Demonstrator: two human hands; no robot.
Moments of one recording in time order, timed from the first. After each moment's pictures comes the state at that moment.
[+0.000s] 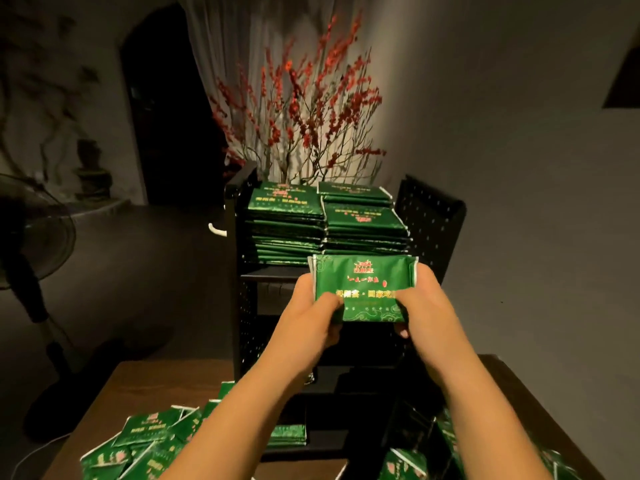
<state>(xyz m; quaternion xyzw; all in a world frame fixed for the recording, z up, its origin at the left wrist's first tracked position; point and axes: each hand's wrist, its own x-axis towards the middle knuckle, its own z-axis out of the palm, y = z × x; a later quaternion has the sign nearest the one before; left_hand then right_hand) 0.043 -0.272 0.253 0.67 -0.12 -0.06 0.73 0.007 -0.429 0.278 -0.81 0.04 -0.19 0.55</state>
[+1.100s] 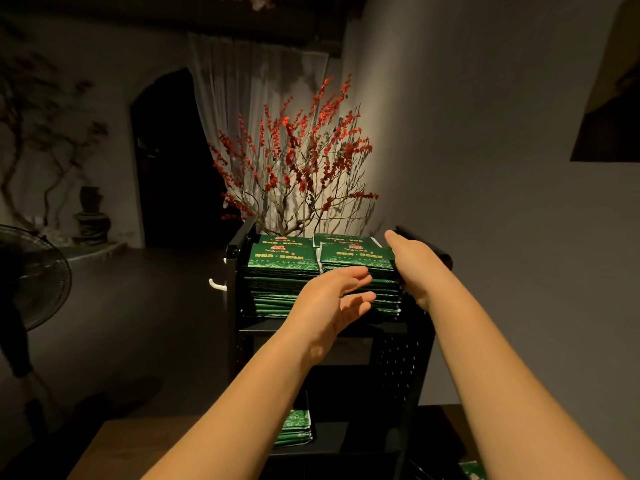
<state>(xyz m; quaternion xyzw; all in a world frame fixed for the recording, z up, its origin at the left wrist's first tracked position) 0.077 -0.300 0.339 0.53 -0.13 -0.15 0.82 0.103 -0.448 0.378 -0.81 0.15 -0.15 0.54</state>
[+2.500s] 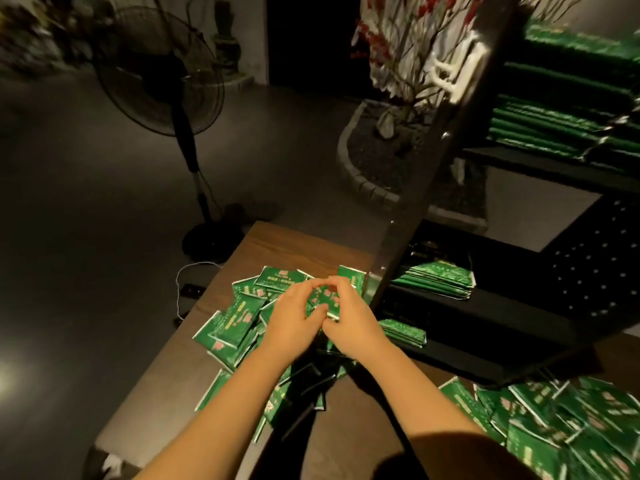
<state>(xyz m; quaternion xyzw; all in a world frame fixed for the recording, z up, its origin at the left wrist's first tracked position) 0.037 -0.074 0.010 0.89 0.02 0.07 0.45 0.062 -0.207 0.041 -0.90 -0.17 0.12 0.38</state>
